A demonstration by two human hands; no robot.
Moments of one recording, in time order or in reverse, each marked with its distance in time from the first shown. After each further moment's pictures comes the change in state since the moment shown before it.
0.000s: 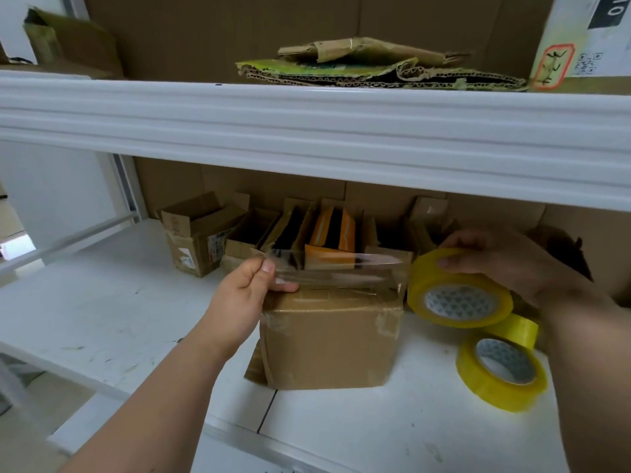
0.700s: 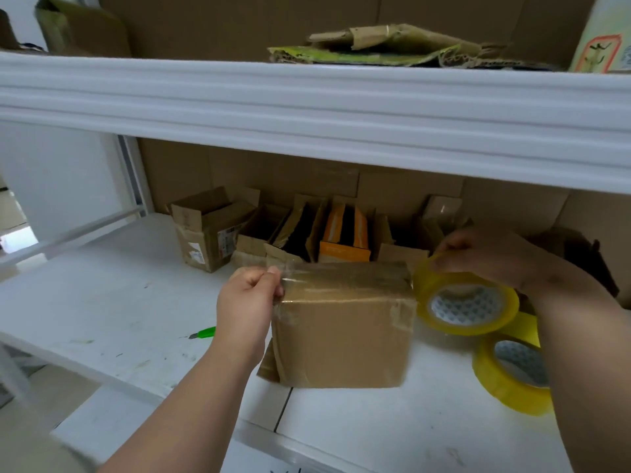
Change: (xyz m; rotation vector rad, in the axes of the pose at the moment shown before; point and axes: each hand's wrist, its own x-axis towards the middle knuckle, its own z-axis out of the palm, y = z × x) left_hand 0.001 -0.018 0.004 -0.217 0.351 -0.157; right_hand 0.016 -0.022 0.026 -0.347 -0.053 0.049
